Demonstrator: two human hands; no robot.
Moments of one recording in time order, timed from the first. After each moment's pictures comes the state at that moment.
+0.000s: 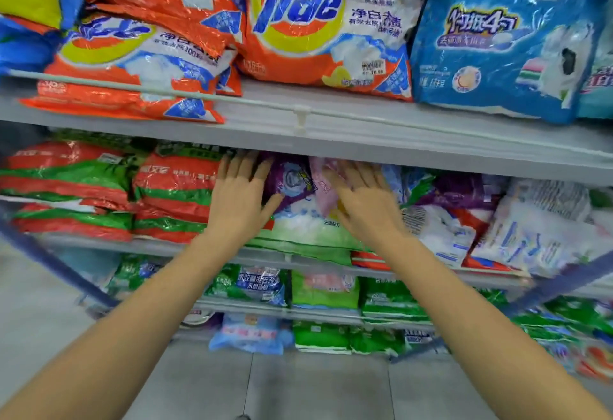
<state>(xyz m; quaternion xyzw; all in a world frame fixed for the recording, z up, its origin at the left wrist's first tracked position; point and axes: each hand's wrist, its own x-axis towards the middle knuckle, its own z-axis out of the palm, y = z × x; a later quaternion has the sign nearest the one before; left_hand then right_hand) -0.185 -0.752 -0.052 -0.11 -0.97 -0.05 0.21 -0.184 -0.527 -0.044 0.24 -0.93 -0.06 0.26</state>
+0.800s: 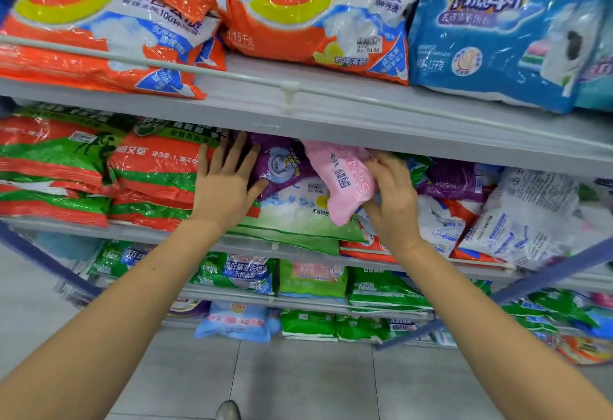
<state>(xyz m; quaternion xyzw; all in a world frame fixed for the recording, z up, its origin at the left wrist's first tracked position) -0.200 -0.755 -0.083 -0.10 -0.98 -0.04 0.15 -0.173 -0.496 -0.058 0.24 -0.83 0.25 0.42</state>
